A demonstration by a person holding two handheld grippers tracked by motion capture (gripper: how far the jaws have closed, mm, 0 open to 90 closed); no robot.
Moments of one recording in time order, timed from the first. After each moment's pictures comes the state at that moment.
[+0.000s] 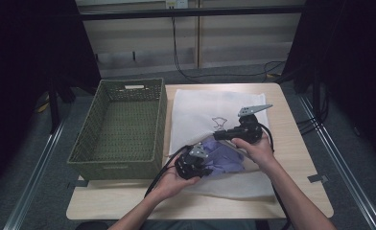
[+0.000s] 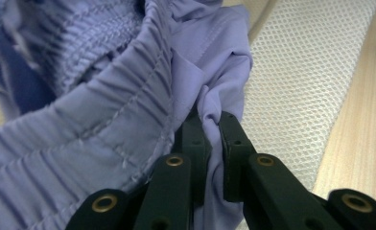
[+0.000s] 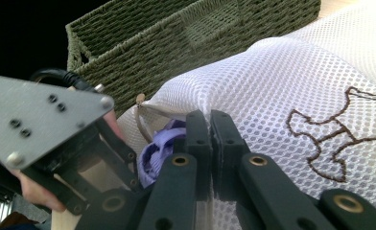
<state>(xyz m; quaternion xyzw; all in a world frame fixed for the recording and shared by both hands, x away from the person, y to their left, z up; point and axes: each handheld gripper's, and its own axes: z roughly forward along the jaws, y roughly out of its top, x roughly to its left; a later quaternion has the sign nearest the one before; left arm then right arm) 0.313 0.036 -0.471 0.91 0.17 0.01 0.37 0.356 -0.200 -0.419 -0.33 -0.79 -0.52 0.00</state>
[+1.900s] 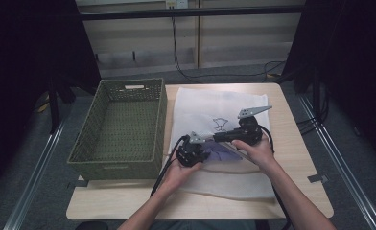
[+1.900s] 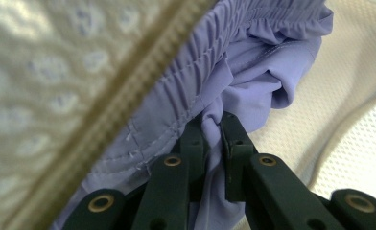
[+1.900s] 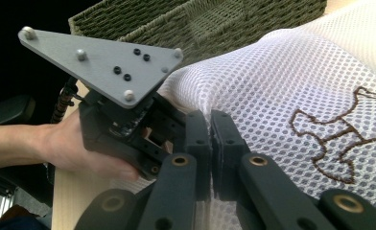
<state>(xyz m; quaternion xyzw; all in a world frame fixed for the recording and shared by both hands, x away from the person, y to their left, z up) 0.348 0.024 -0.491 0.87 0.30 0.07 0.39 0.353 -0.200 -0.422 -0.32 -0.79 -0.52 0.01</state>
